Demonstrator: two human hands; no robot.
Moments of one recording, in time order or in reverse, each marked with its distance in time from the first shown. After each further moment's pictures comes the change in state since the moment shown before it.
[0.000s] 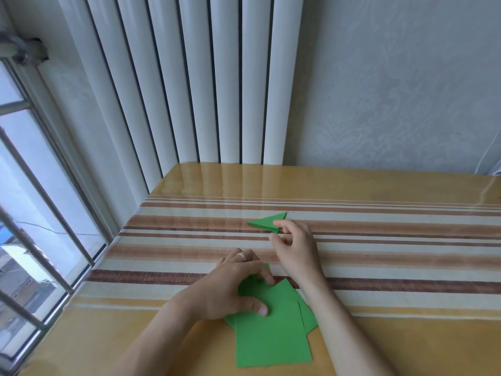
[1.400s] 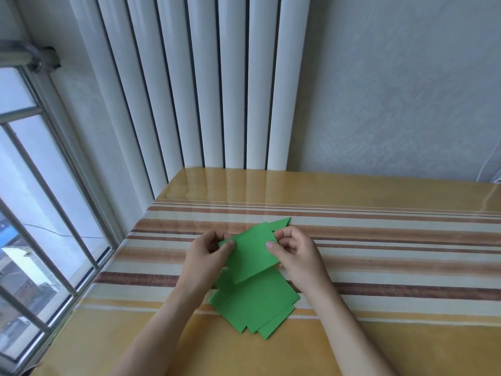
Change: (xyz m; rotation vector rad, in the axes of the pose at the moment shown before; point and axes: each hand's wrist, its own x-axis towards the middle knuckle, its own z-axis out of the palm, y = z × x) left_hand -0.001 -0.013 -0.015 -0.732 0.713 -0.431; right_hand -0.014 -0.010 -0.003 0.319 -0.109 0.010
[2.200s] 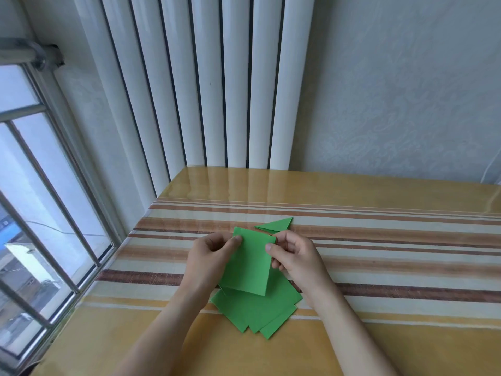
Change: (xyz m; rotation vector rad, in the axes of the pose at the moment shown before) left_hand -0.009 0.012 0.006 -0.056 0.015 -0.067; right_hand -0.001 0.001 0.002 0.161 -0.125 0.045
